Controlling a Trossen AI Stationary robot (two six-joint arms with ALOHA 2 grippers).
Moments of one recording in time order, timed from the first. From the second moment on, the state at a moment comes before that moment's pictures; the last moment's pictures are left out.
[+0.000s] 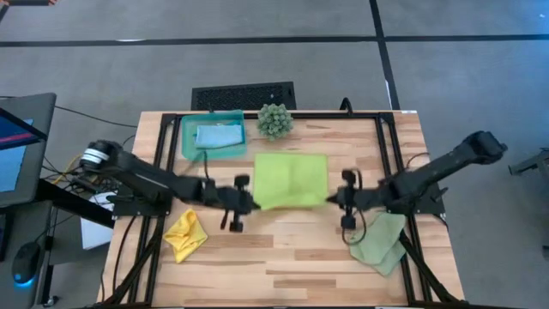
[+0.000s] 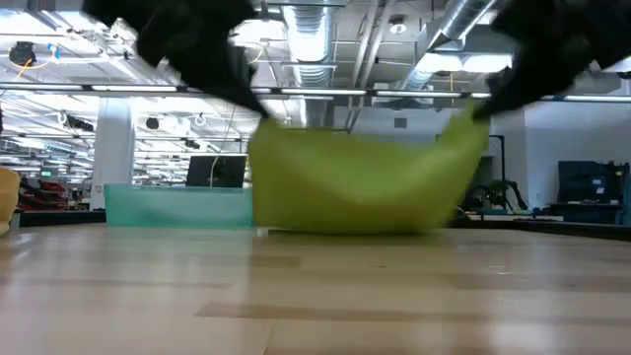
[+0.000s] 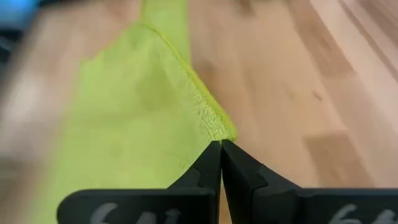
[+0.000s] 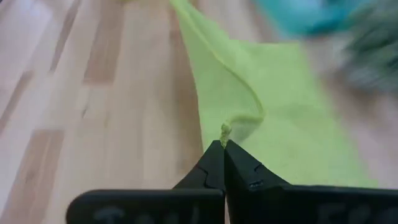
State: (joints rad) left arm -0.18 1.39 0.76 -0.02 -0.20 0.09; right arm 0.36 0.96 0.51 -0.25 0.39 0.19
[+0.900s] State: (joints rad) left arm -0.42 1.81 0.61 0.47 -0.26 -0.27; right arm 0.72 1.59 0.49 0.13 0.41 0.21
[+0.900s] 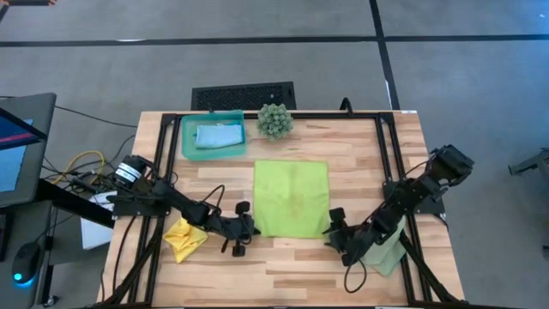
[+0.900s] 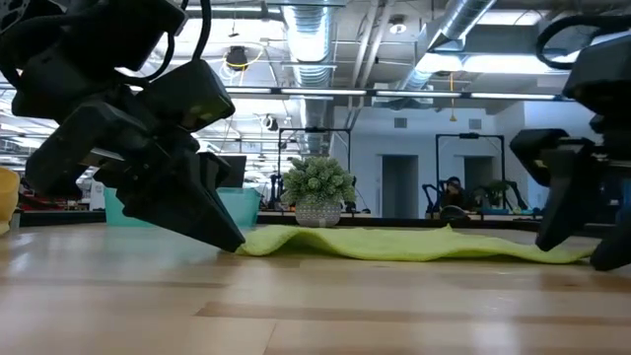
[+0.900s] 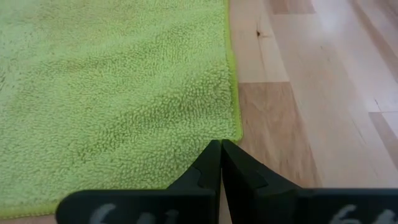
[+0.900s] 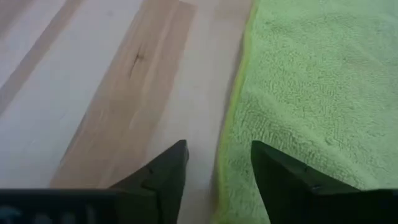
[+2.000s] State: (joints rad) left arm -0.64 1.82 0.74 0.27 -0.30 -0.44; right arm 0.83 1.52 0.59 0.03 0.32 0.40
